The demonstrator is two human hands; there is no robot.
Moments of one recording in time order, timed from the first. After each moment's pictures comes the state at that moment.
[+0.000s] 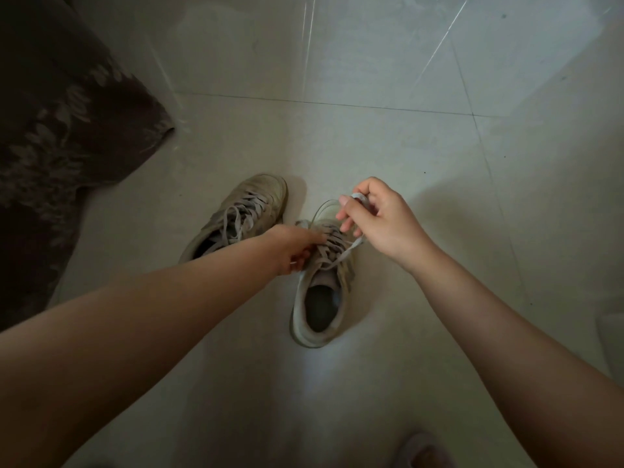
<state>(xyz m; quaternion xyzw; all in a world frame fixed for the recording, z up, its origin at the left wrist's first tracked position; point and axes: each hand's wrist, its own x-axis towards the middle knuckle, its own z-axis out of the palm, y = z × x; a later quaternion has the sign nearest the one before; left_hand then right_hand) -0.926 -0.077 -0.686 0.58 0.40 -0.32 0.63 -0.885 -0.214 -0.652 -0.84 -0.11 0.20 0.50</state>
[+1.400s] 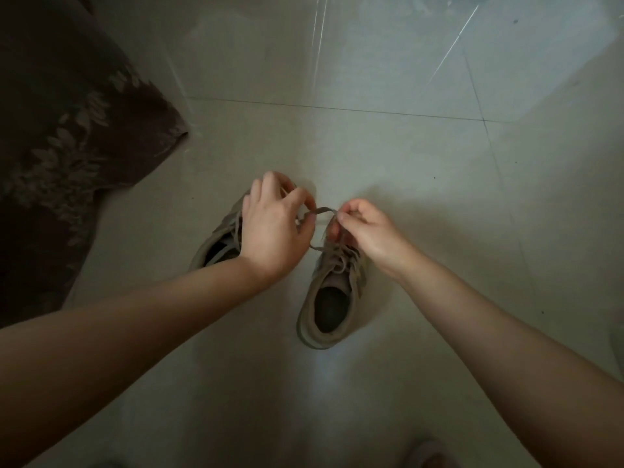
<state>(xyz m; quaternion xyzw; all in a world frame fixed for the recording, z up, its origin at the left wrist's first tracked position) -0.952 -0.044 -0.670 0.96 0.09 0.13 0.24 -0.895 -0.190 -0.656 -0.79 -0.02 0.32 0.52</state>
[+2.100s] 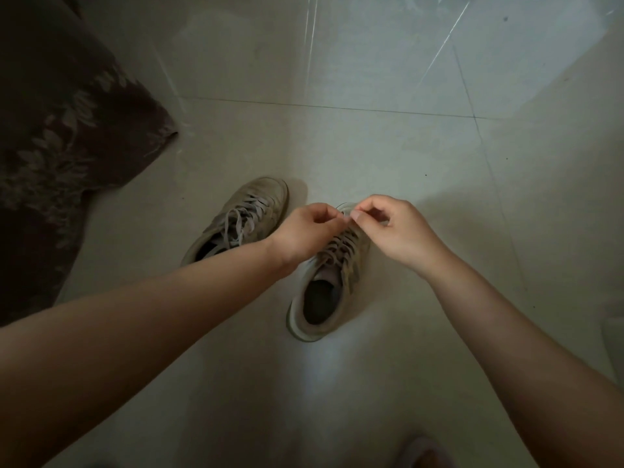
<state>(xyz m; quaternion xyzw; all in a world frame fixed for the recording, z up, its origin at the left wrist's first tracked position) -0.931 -0.085 -0.661 0.71 0.17 -0.15 0.67 -0.884 -0.231 -0.646 -0.88 -0.15 0.19 0.40</state>
